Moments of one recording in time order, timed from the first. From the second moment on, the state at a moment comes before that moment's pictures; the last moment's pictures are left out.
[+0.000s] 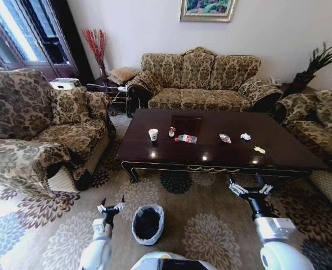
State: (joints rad) left arm 1.65 -1.47 -0.68 -1.89 -0.15 0.00 -0.06; right arm -1.76 1.40 0.82 2.26 0.17 -0.08 -0.03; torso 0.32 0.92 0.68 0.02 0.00
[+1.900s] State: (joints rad) left arm 1.36 -1.56 -0.56 -1.13 0.02 0.05 -0.02; right arm -1.75 1.39 0.77 2.20 0.15 -0.05 -0.02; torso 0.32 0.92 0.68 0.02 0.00
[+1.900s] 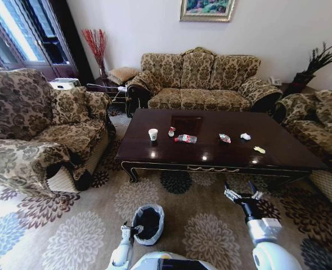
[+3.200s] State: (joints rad) left arm 1.29 -1.56 -0.55 -1.06 0.02 0.07 0.01; right arm -1.75 1.40 0.82 2.20 0.15 -0.04 -0.01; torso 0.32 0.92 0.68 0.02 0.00
